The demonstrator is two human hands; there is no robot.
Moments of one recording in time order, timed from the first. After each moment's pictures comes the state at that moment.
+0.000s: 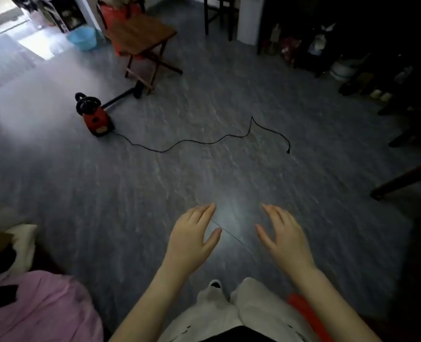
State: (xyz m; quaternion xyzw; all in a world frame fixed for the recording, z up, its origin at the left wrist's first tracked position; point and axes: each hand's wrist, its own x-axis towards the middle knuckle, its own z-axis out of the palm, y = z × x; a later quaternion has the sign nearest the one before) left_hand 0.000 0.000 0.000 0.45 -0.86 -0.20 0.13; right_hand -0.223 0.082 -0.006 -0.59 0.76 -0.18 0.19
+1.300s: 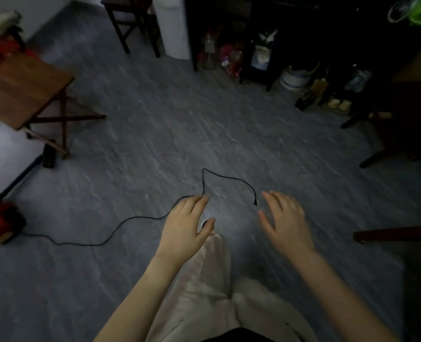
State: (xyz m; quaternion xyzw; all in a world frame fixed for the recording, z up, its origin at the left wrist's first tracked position) left_hand -0.456 -0.564 -0.047 0.35 -0.91 -0.23 0.08; right_hand -0.670 -0.422 -0.056 -0.50 0.85 -0.14 0.12
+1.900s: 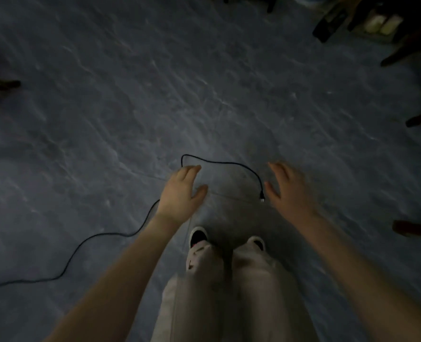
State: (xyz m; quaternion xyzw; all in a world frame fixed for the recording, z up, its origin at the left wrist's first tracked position) left_hand -0.658 -0.799 -0.405 0.35 -0.88 -0.32 -0.03; right_hand -0.869 -0.618 -0.402 -0.43 0.87 -0.11 0.20
